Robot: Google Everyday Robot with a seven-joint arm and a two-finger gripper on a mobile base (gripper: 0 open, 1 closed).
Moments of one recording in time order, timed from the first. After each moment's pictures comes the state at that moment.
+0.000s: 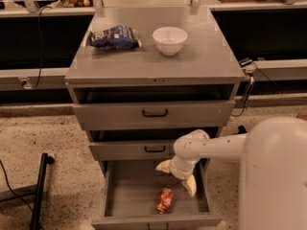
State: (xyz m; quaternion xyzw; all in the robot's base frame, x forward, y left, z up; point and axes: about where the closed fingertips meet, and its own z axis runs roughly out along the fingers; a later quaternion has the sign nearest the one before) arm 0.531 -0.098 0.383 -0.94 0.33 0.04 0.08
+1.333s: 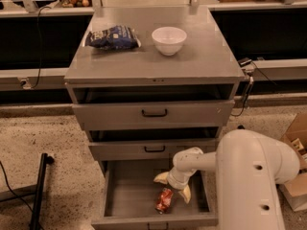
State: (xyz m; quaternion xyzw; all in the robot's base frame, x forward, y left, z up) arm 0.546 -0.088 0.245 -0.95 0.27 0.06 0.11
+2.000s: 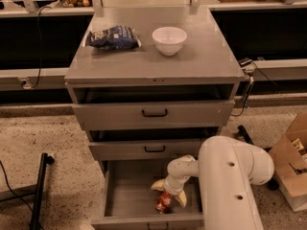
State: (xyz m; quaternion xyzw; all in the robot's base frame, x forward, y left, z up) arm 0.544 -0.082 0.170 -0.96 0.25 0.07 0.10
